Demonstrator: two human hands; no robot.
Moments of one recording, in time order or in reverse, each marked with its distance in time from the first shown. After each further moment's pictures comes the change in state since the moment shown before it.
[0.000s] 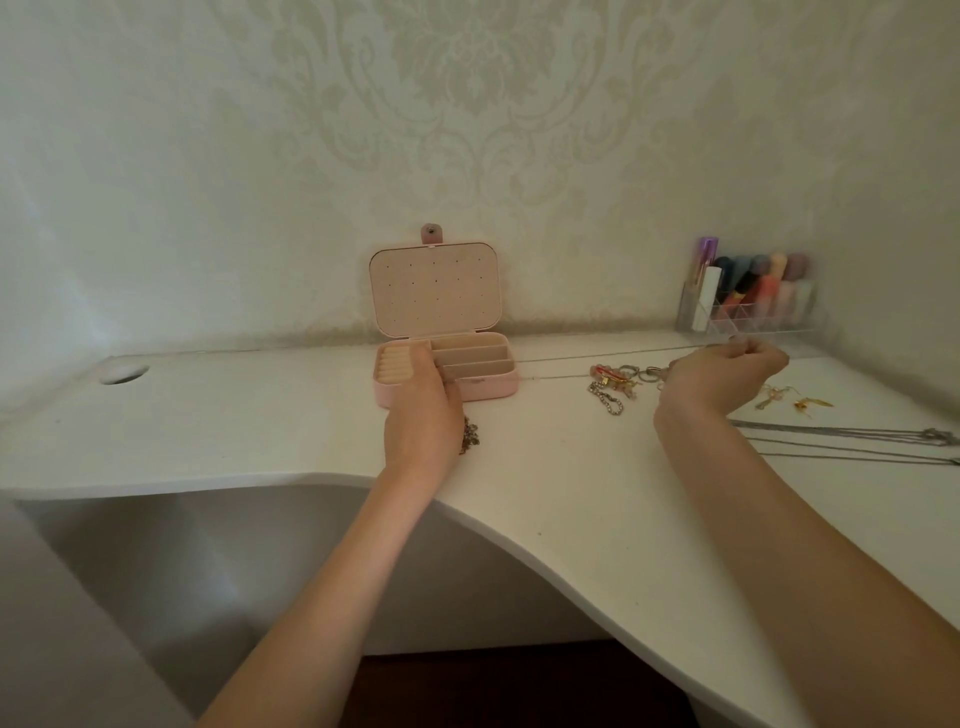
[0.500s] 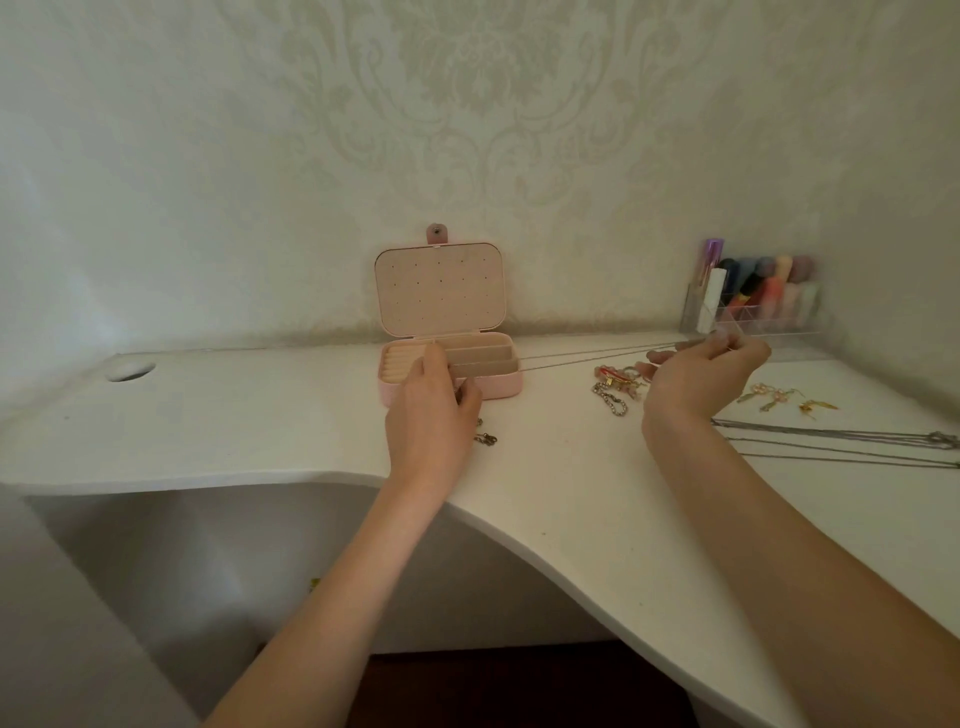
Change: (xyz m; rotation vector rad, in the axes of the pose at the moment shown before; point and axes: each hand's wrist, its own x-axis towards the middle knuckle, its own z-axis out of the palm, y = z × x) left_hand -0.005 0.000 0.001 0.122 0.110 0.086; right_hand -0.016 0.000 0.001 -0.021 -0.124 -0.077
